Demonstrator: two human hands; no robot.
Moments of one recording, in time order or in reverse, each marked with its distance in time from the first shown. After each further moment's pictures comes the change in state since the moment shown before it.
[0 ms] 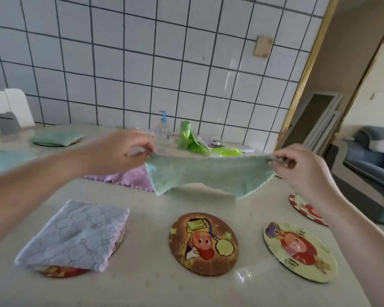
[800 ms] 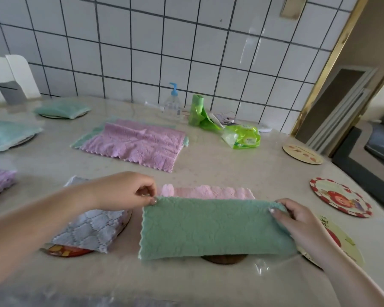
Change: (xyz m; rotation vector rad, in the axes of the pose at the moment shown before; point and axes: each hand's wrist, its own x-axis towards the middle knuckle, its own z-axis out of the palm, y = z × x) left_hand -0.042 -0.037 0.098 -0.101 -0.386 -0.232; right_hand -0.090 0.048 0.082 0.446 -0.395 0.366
